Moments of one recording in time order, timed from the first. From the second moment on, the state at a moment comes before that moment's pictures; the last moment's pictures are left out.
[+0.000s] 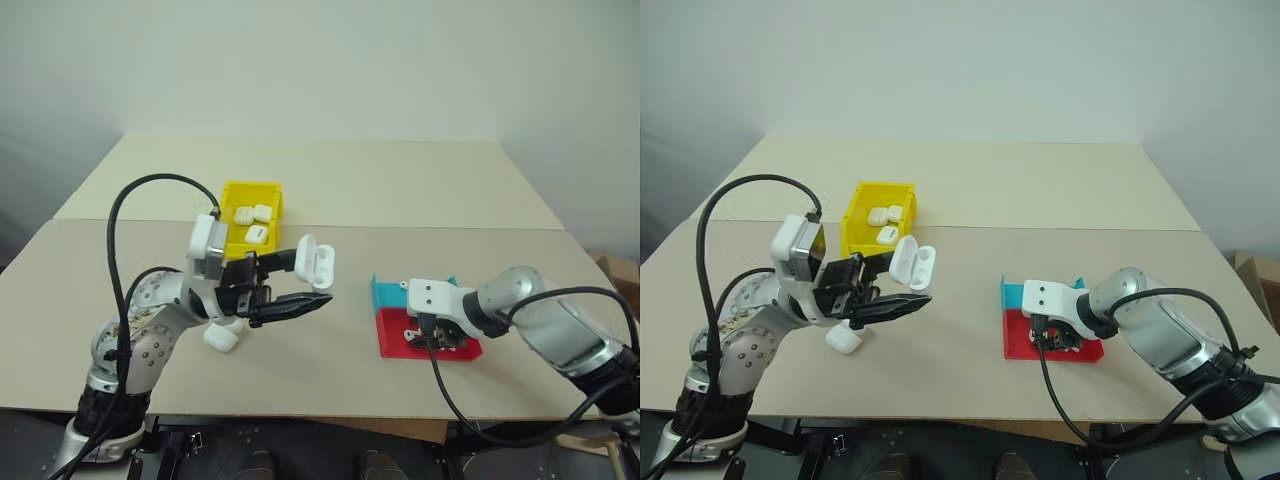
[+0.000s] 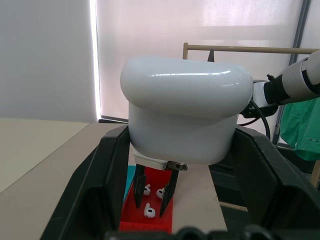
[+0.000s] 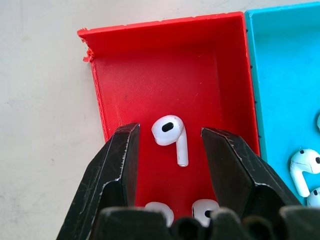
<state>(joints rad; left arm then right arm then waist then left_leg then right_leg) -0.41 0.56 0.04 -0.35 -0.86 0.46 -1.09 -0.61 -0.99 0.48 -0.25 0.06 0.69 1.15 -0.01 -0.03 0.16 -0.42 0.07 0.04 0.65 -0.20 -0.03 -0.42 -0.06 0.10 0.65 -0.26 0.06</state>
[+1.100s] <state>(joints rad) -0.40 0.59 0.04 -0.36 -0.86 0.46 -1.11 -0.52 -1.01 0.31 -0.31 0.07 0.64 1.20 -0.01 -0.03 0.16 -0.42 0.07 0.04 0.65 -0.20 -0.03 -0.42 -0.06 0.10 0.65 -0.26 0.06</state>
